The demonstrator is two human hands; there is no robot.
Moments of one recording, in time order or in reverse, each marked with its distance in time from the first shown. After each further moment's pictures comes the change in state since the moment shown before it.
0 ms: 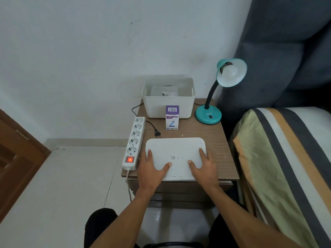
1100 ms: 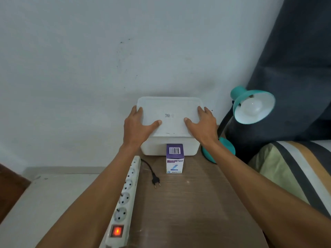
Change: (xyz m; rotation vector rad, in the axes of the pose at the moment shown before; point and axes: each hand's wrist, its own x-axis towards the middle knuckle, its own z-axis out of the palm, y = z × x) left_hand 0.292 0.116 -0.091 -0.195 0.189 0.337; right_hand 0.271 -0.166 -0.061 0.136 0.111 -0.145
